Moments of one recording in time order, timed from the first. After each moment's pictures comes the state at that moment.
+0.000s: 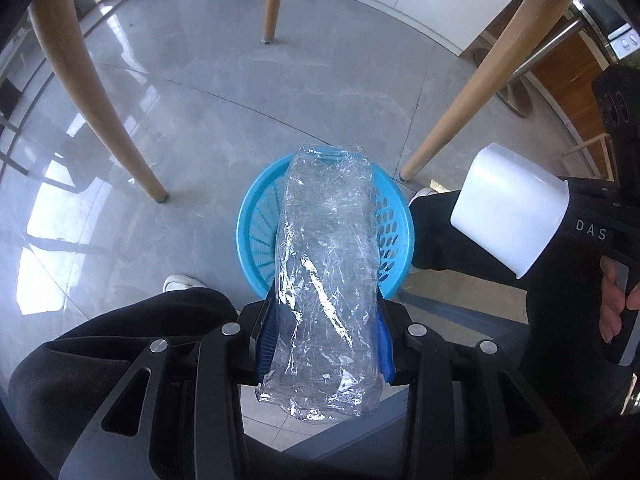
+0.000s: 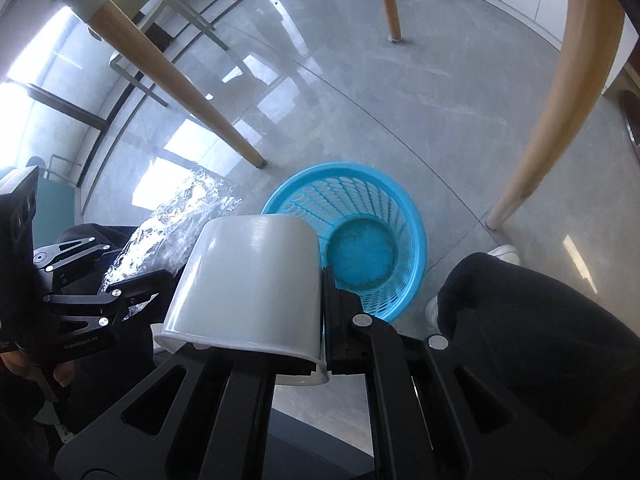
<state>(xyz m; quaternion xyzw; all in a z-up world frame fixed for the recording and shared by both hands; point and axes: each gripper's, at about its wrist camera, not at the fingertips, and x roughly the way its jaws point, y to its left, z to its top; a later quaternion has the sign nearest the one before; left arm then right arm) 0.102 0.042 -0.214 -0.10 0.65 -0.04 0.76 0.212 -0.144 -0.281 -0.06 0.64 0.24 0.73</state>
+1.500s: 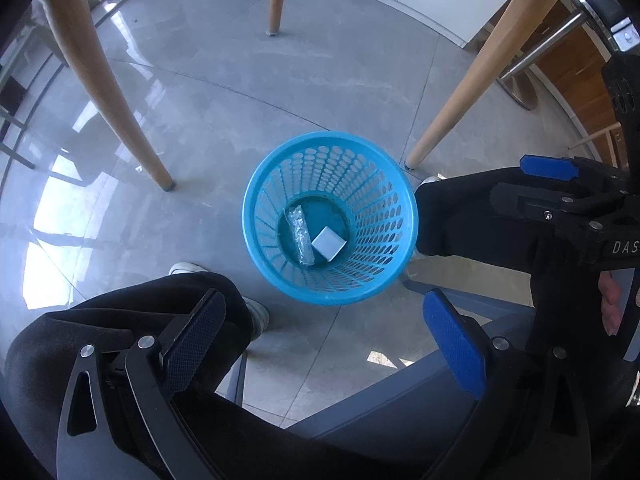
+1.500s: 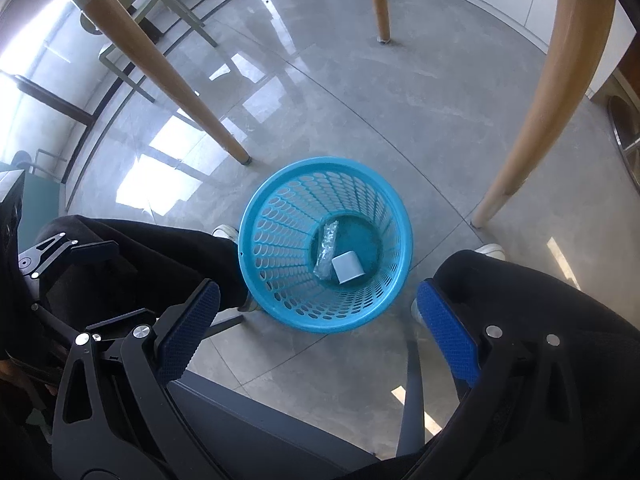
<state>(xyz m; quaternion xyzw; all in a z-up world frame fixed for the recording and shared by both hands) 0.083 0.041 -0.210 -0.09 0.65 -0.03 0.76 0.191 -0.148 -0.269 -0.09 0.61 0.23 0.75</state>
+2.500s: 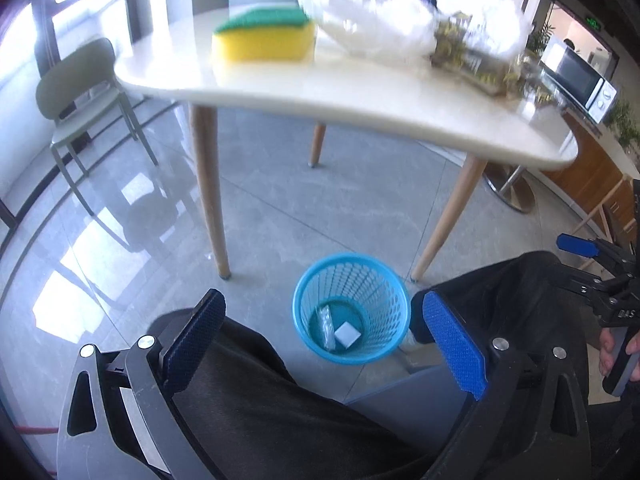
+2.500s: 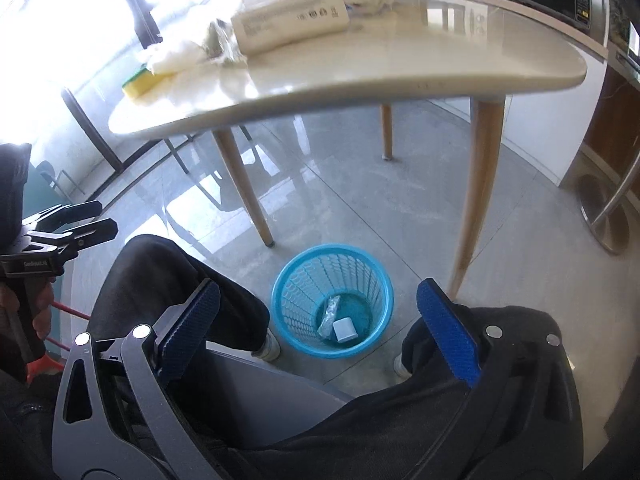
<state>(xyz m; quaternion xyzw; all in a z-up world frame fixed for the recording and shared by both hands) -0.006 0.063 -0.042 -0.08 0.45 0.06 0.89 0.071 -0.190 -0.094 -0.08 0.43 0.28 0.85</state>
